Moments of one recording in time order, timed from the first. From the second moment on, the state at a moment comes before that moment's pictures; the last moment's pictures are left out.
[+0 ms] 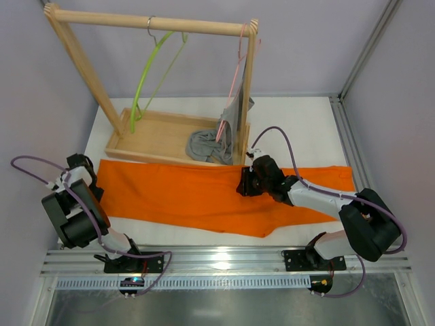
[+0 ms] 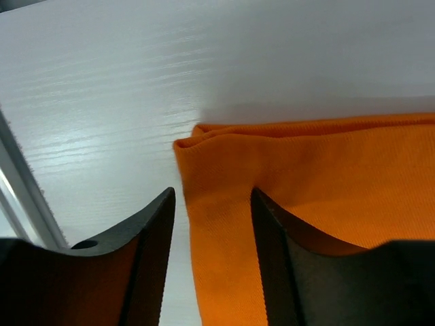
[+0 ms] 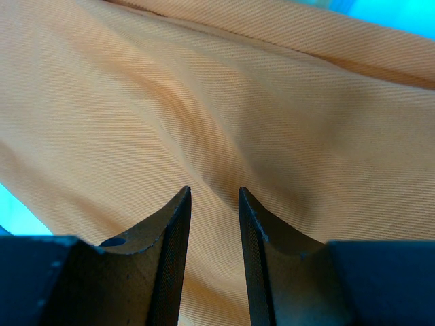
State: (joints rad) left arm 0.56 1.54 0.84 -0.65 -0.46 -0.73; right arm 0.66 1.38 0.64 -0.01 -0.09 0.49
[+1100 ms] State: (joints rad) left arm 0.56 1.18 0.82 -0.63 -0.23 -0.68; right arm 0.47 1.07 0.72 -0.94 0.47 1.26
